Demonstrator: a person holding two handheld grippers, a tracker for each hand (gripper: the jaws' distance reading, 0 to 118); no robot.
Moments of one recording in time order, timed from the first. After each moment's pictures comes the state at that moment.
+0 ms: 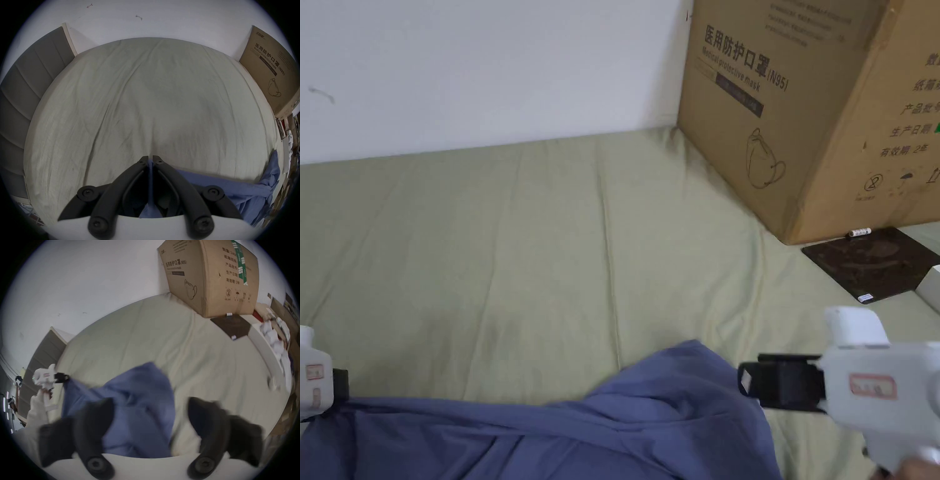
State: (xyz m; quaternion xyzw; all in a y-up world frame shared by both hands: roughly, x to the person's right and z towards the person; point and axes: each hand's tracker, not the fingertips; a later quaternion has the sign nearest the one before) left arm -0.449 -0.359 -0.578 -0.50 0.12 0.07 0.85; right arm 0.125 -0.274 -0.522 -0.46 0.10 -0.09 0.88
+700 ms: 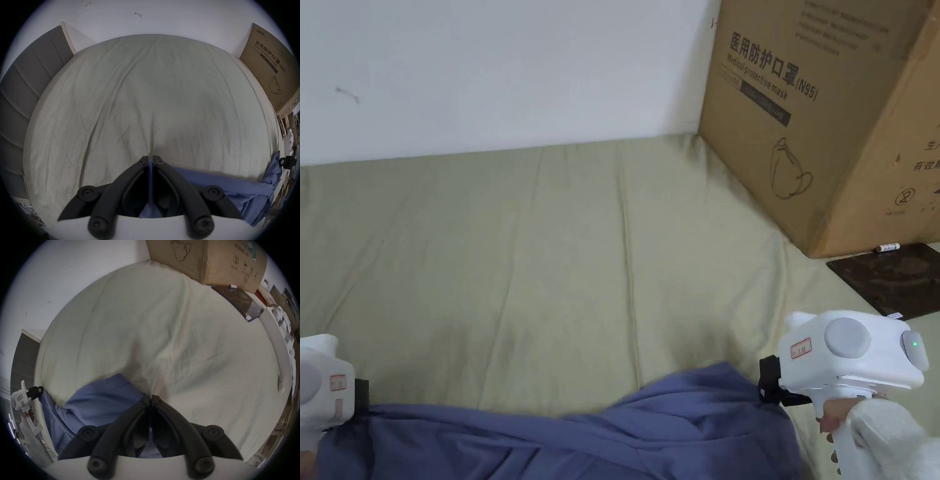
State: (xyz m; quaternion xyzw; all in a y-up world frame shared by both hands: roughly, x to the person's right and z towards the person) left arm -0.450 -0.368 -0.581 -0.51 0.12 0.07 0.85; right arm 0.112 -0.347 -0.618 -0.57 0.02 -0.09 0.82
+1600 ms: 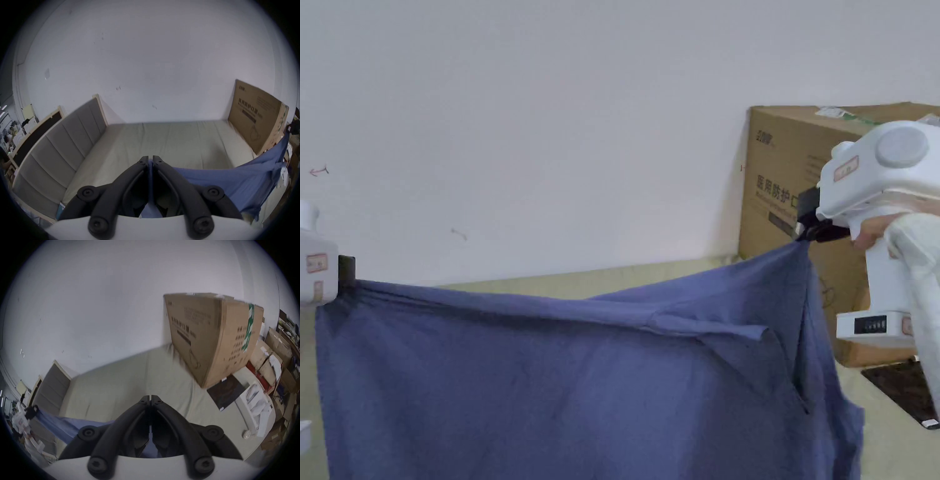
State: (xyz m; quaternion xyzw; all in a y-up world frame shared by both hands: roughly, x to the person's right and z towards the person) left arm -0.472 -0.035 -0.485 -0.23 0.18 -0.01 0.96; right arm 0.097 0.007 -0.628 -0.33 0.07 -0.11 0.94
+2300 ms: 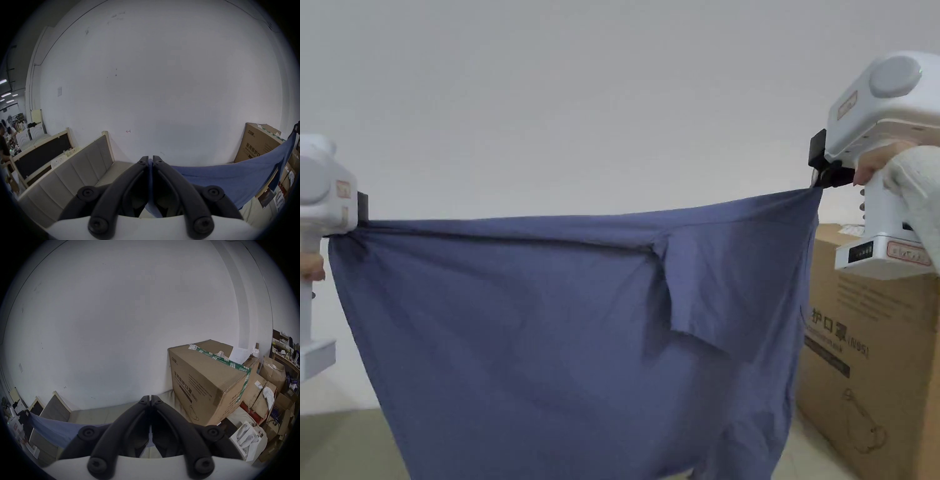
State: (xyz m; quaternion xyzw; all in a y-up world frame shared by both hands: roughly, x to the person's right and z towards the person) left arm -0.488 0.123 -0.568 -0.10 0.22 0.00 0.97; right arm 0.068 0.180 -0.701 -0.19 0.04 -0.10 0.98
